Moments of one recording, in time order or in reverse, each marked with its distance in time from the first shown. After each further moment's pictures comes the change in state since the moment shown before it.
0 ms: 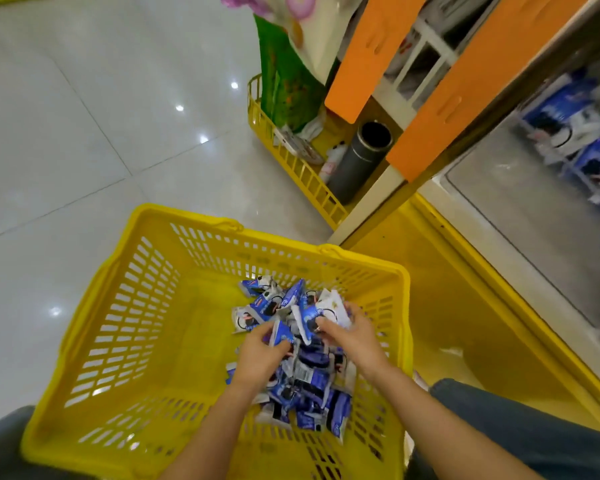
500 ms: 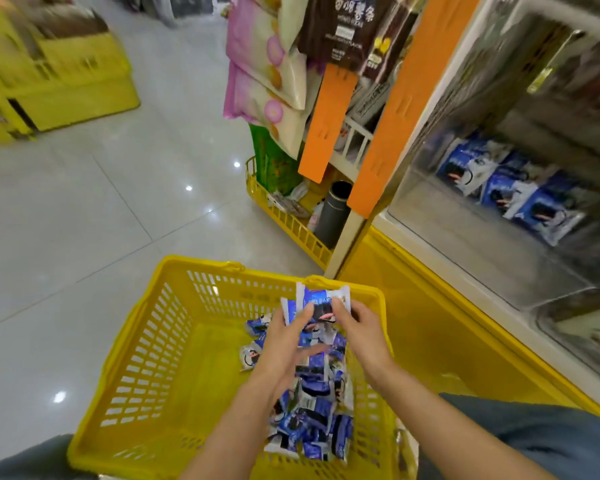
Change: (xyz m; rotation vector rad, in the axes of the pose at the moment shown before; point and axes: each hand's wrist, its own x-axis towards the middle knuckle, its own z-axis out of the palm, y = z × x) left_hand -0.085 0.118 -0.002 -0.625 -0.196 0.149; right_hand -0.069 -0.075 -0.016 0.161 0.119 -0.349
